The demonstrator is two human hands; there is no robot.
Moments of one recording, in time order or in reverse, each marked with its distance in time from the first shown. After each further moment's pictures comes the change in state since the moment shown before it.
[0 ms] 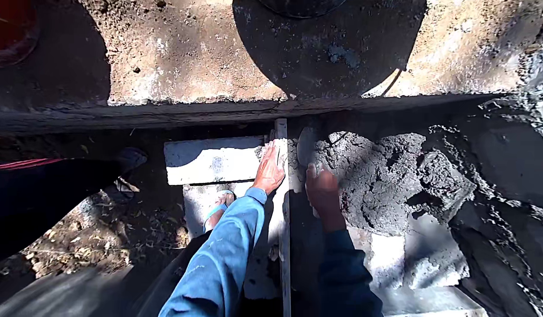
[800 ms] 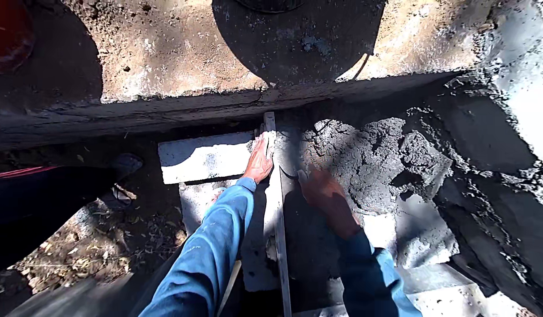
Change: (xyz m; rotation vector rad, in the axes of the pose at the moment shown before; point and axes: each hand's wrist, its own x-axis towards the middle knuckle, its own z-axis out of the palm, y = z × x) left_hand 0.001 -0.008 -0.005 -0.003 -0.018 0.074; right_hand -0.039 0.021 -0.028 -0.289 -0.105 -0.131
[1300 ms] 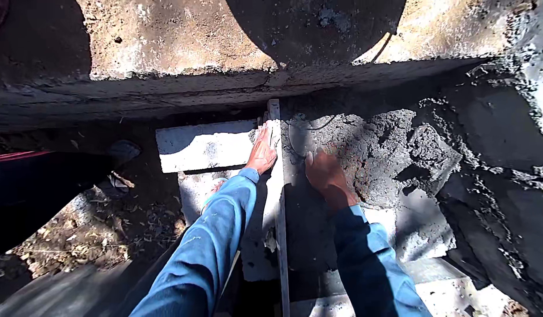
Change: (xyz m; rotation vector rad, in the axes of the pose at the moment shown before) left_hand -0.001 0.001 0.003 -0.009 0.025 0.008; right_hand 0.028 0.001 0.010 0.022 0.041 0.044
